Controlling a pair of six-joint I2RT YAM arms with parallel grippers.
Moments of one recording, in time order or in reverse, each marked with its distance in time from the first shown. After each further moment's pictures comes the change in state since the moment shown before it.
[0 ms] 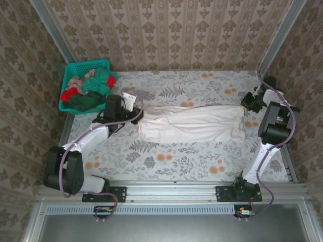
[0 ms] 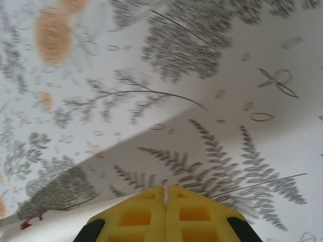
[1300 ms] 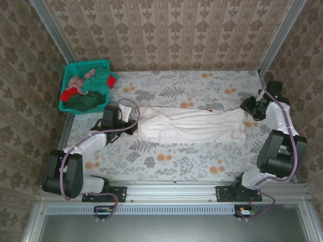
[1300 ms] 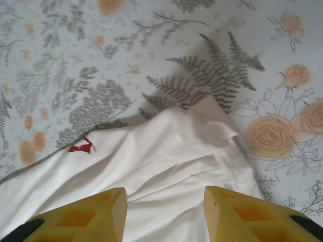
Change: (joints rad) left arm 0.061 -0.039 -0.137 -0.030 -0.047 0.022; right arm 0.061 -0.507 -0.297 -0.055 0.092 0.027
